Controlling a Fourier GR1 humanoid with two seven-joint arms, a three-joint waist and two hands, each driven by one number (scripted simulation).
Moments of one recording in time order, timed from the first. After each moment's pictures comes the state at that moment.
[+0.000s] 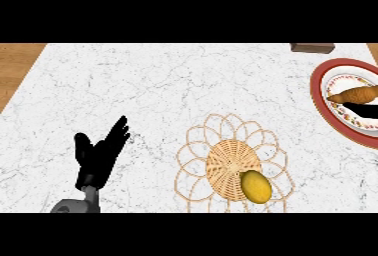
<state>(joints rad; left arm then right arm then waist) -0.04 0.11 -0.11 -1.42 0.11 0.03 0.22 -0.74 -0.65 -0.33 -0.24 0.29 -0.32 -0.46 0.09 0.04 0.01</state>
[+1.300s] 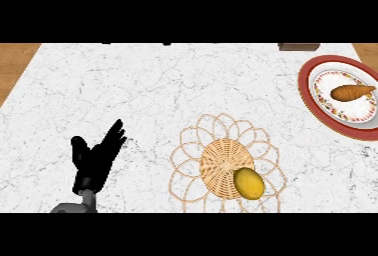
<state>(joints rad) -0.02 0.10 -0.09 -1.41 0.11 0.04 0.21 -0.55 -0.84 -0.54 -0.15 0.07 0.33 -0.78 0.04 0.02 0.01</state>
